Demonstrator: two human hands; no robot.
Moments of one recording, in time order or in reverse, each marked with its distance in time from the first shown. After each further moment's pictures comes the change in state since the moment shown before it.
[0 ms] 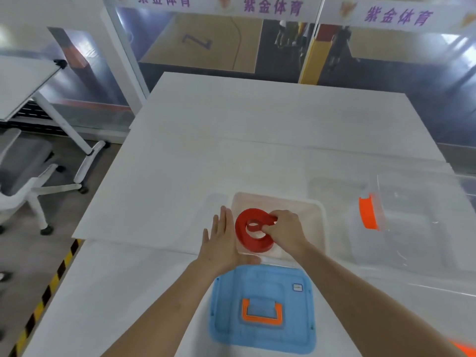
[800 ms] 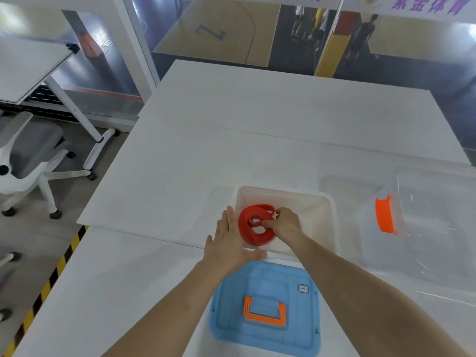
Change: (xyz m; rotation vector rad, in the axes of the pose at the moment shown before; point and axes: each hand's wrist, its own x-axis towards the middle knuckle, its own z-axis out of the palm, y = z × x) left_hand -0.003 0.003 0.014 -0.069 0.027 -0.127; right_hand 0.055 0.024 0.038 -0.002 -0.098 0.221
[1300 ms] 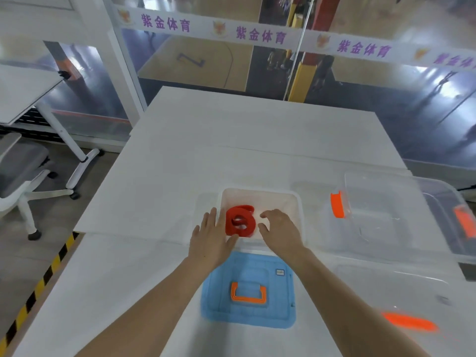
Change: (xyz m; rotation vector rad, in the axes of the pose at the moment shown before) left_hand -0.064 0.006 -0.023 0.286 0.239 0.198; right_hand -0.142 0.011 -0.052 -0.333 0.259 -0.446
